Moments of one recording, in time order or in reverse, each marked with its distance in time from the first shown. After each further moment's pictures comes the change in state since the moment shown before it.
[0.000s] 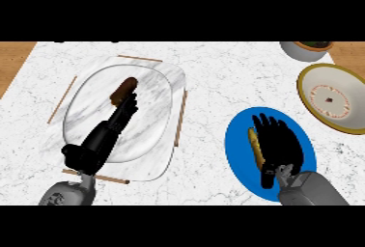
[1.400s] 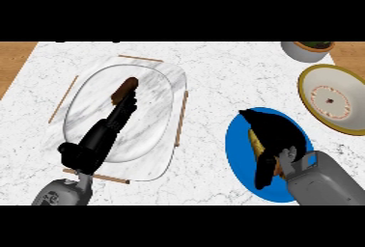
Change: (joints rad) left arm -0.027 0.089 -0.078 -0.019 0.089 0.084 0.014; right arm -0.184 -0.081 0.028 -0.067 -0.528 0.075 0.176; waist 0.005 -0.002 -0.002
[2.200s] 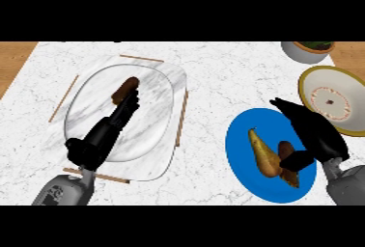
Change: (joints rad) left arm -0.033 0.014 -0.021 0.050 0.016 0.010 -0.021; right arm 0.186 -0.209 -0.076 0.124 0.205 -0.500 -0.620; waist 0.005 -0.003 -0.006
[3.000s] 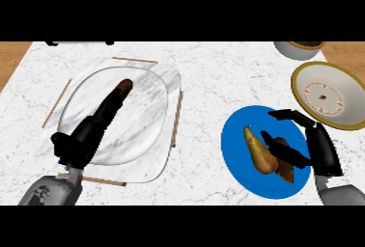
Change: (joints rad) left arm 0.020 0.050 0.049 0.015 0.016 0.056 0.009; right arm 0.163 0.243 -0.222 0.064 -0.439 -0.331 -0.555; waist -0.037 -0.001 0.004
